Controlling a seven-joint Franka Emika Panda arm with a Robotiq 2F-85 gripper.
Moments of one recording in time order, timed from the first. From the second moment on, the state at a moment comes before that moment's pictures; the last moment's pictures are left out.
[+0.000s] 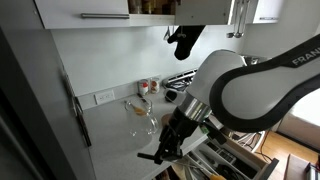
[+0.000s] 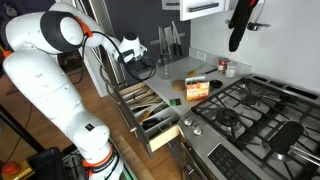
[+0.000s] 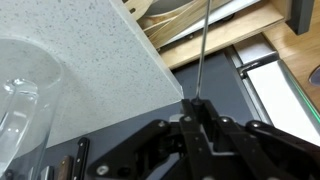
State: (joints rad) arm 0.25 -0.09 0.39 -2.34 0.70 2.71 -0.87
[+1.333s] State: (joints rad) arm 0.38 -0.10 0.32 -1.98 1.44 3.24 -1.49
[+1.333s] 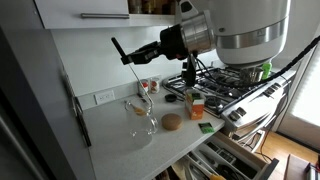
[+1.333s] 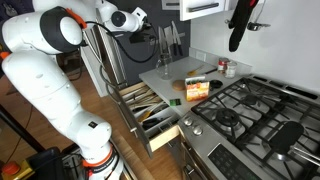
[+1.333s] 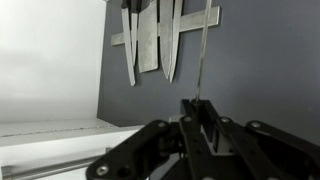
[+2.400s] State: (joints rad) arm 0.37 0.06 0.29 -1.72 1.59 3.23 -1.78
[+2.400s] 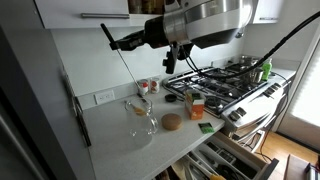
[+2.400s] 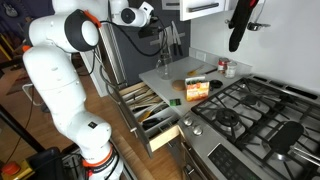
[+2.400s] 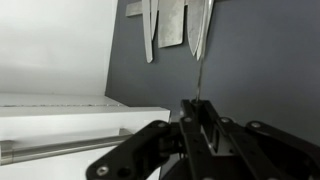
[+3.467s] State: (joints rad) arm 0.32 0.16 0.23 -1.68 1.95 3.12 -2.16
